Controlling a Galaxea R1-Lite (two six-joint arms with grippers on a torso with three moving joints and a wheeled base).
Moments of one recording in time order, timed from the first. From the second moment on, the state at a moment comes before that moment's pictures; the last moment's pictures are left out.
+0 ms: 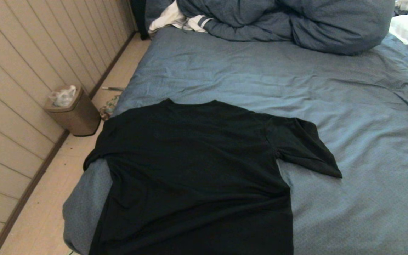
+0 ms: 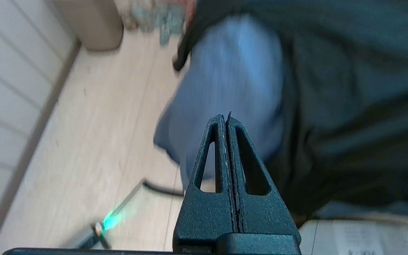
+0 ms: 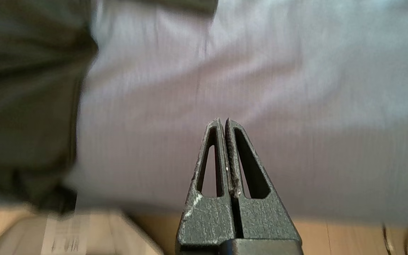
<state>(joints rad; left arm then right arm) 0.01 0.03 -0.15 0.16 0.00 0.02 0.00 0.01 -0.12 0.22 -0.02 0.06</state>
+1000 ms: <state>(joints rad) 0.00 0.92 -1.00 0.16 -0.18 -0.06 0.07 0.98 -1.00 0.26 0.09 0.18</state>
